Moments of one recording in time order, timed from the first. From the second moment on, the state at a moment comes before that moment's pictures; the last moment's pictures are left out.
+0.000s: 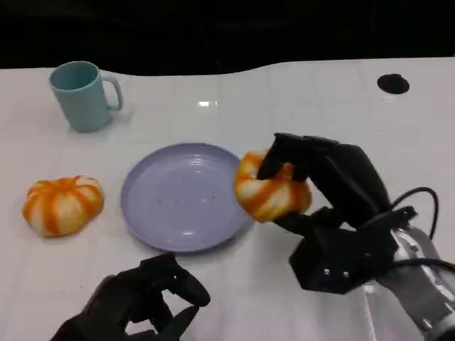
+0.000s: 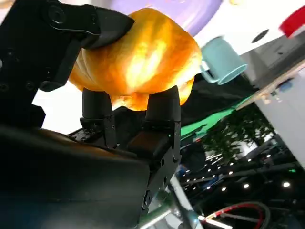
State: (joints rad) left arm 0.34 0.17 -0.15 -0.43 0.10 0.15 -0.22; right arm -0.46 -0.12 0.34 0.43 -0.56 -0.36 -0.22
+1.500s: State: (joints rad) left arm 0.32 0.16 -0.16 -0.39 0.09 0.12 -0.22; right arm -0.75 0.02 0.48 0.74 -0.58 -0.24 0.11
